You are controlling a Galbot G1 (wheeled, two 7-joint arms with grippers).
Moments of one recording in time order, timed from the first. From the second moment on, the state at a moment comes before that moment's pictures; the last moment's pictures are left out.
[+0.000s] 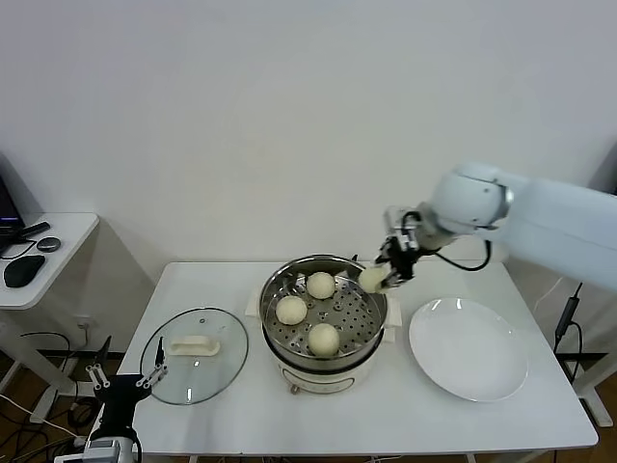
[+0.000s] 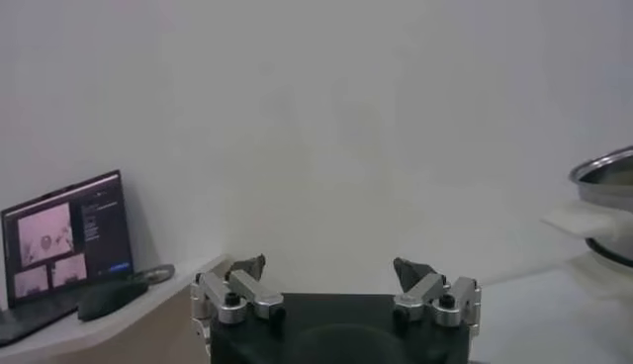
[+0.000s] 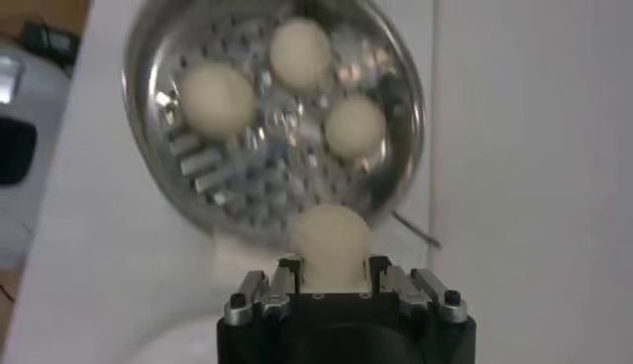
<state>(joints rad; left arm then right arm) 1.68 -1.27 -0.69 -2.02 -0.03 -0.15 -0.21 0.73 0.78 -1.36 1.67 0.55 -0.60 -0.88</state>
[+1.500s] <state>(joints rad) 1.66 -1.27 -0.72 -2.01 -0.04 -0.15 -0.21 0.57 0.90 -1.30 1.59 0.55 -0.72 -0.75</state>
